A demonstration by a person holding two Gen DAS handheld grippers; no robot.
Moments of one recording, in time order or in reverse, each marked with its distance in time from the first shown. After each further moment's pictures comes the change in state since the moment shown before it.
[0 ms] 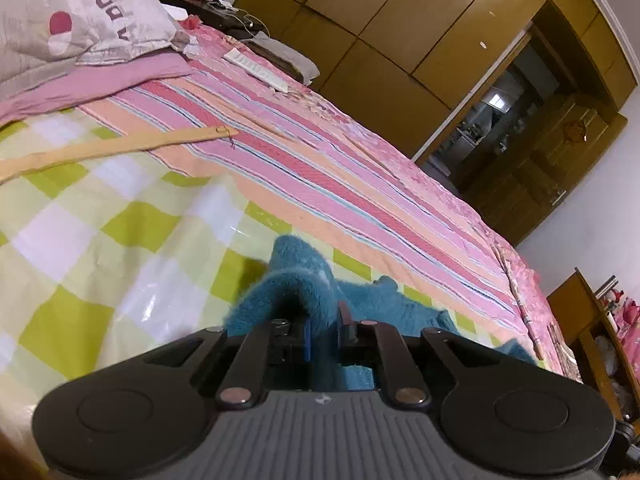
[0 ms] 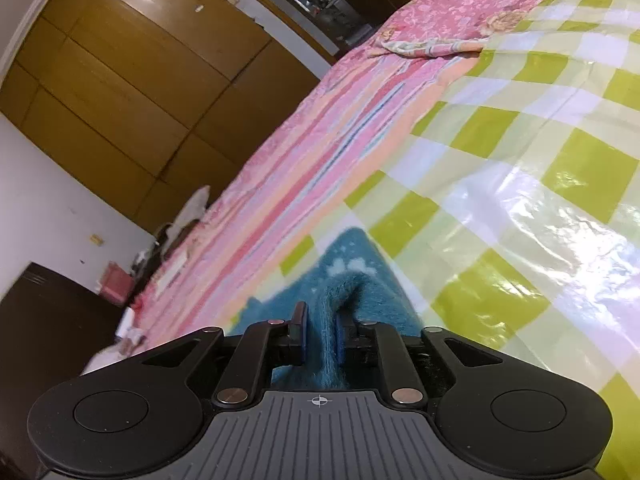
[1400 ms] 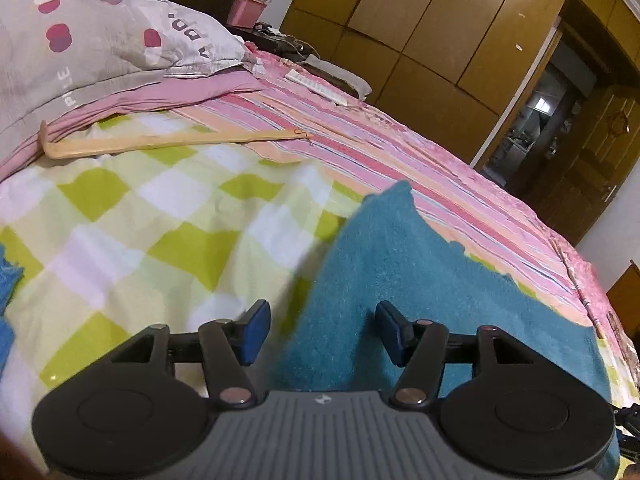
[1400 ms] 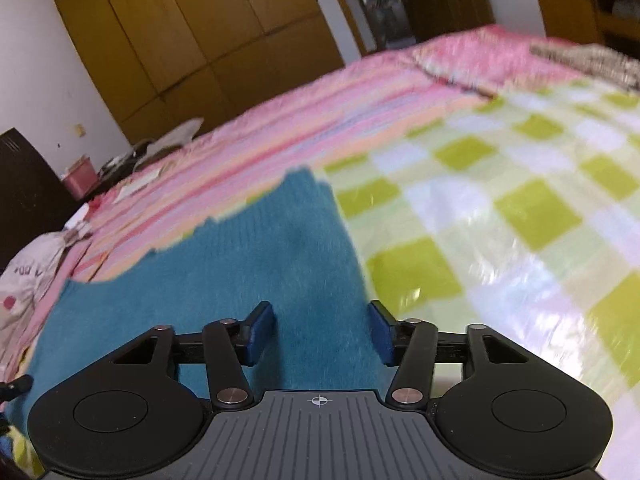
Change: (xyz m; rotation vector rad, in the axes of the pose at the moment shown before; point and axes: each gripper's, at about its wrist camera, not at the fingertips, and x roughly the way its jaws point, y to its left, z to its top) left arm -0.051 0.019 -0.068 0.044 -0.083 0.209; right arm -0.026 -0.005 -0.033 -0.347 0.072 -0.149
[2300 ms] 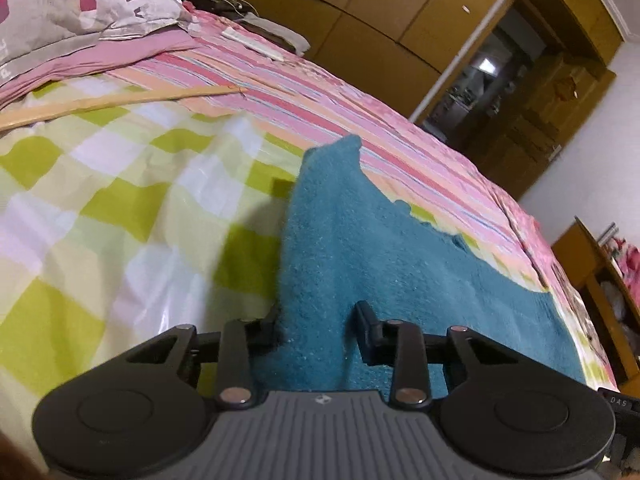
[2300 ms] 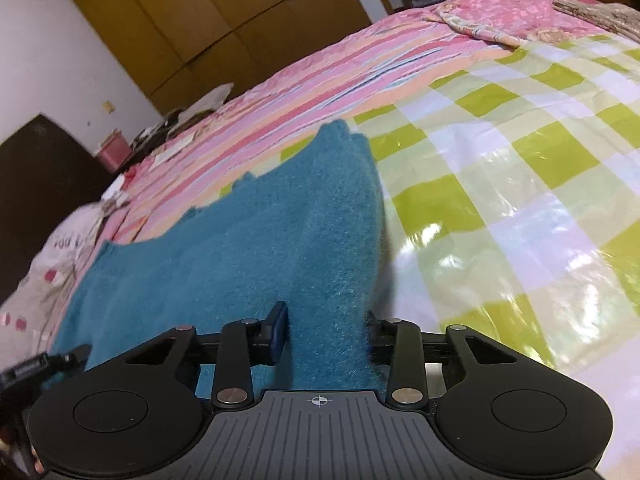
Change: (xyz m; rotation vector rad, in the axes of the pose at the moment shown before) left arm -0.010 -0.007 -0.013 0.047 0.155 -0.203; right arm -0.033 -0.002 -0.016 -0.022 0.137 0.110
